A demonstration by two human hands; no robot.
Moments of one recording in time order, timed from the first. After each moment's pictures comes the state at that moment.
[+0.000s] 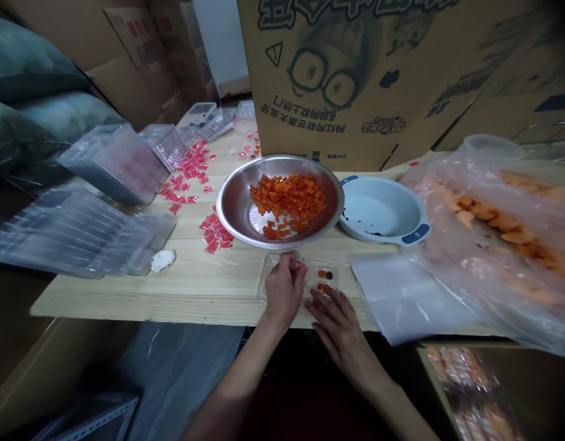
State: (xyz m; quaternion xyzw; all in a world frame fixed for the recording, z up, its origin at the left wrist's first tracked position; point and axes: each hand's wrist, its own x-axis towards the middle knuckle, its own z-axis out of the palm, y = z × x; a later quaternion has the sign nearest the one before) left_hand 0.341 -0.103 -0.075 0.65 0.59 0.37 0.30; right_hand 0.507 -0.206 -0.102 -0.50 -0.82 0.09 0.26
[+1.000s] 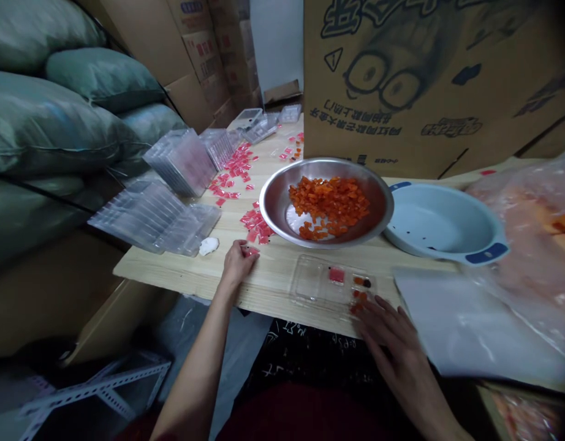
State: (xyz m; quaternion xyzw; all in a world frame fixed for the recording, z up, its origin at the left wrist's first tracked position) left_hand 0.133 -0.053 -0.084 0.56 0.75 0.29 0.18; right_hand 0.522 -0.210 -0.091 -0.51 -0.78 0.12 0.34
